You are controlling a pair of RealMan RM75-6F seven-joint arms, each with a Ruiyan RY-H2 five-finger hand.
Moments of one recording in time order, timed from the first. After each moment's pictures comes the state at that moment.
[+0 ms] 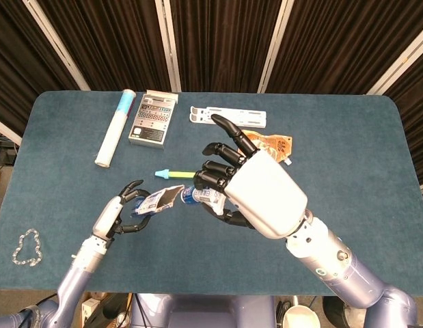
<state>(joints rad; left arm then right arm) -0.42 -1.54 -0.12 -1.61 1.48 1.22 -0.52 0.83 -0.75 0.51 -2.36 -1.30 1.17 -0.20</state>
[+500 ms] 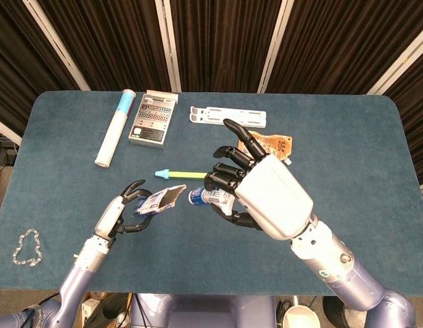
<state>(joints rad) -0.43 -1.55 -0.12 -1.60 1.48 1.23 -0.52 0.78 -0.79 0.46 -2.36 -1.35 1.21 -0.22</state>
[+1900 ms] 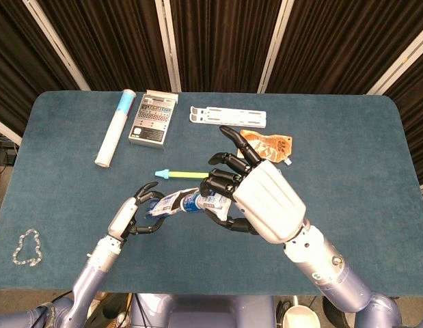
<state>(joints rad) -0.46 -1.63 -0.12 -1.57 1.47 1.21 -0.52 0.78 -0.90 0.44 -2.36 -1.35 1.23 -0.24</state>
